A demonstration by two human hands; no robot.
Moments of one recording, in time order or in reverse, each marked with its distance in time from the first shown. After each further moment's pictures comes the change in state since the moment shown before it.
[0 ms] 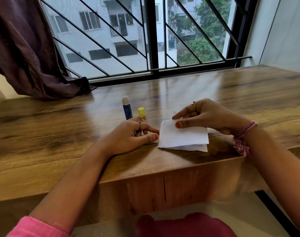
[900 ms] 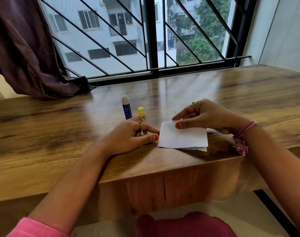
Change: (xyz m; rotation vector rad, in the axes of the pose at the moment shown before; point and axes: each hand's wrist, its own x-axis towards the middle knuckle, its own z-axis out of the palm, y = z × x) left_hand 0.000 -0.002 0.000 0.000 -0.011 -0.005; right_hand 0.001 0.002 0.000 -0.058 -0.002 0.015
